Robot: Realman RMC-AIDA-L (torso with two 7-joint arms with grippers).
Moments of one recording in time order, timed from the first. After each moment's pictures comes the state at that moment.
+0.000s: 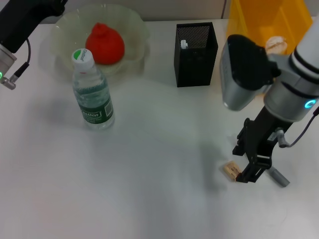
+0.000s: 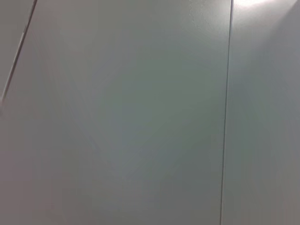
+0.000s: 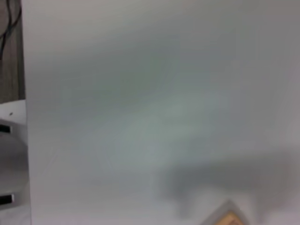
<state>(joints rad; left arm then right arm) -0.54 -2.08 0.85 0.36 1.00 1.40 -0.87 0.83 2.09 -1.48 -1.04 -2.57 -1.72 2.05</state>
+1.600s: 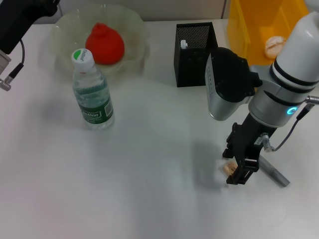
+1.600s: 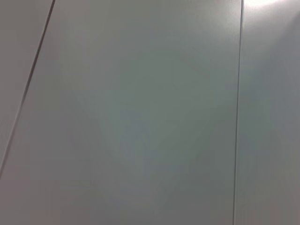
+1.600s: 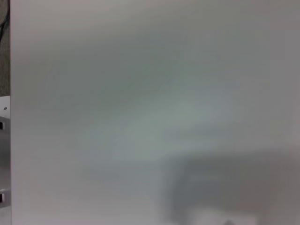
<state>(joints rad) -0.53 -2.08 0.85 0.36 0.97 1.39 -0.86 0.88 2.09 -1.54 -0.91 -2.53 -1.61 2.03</state>
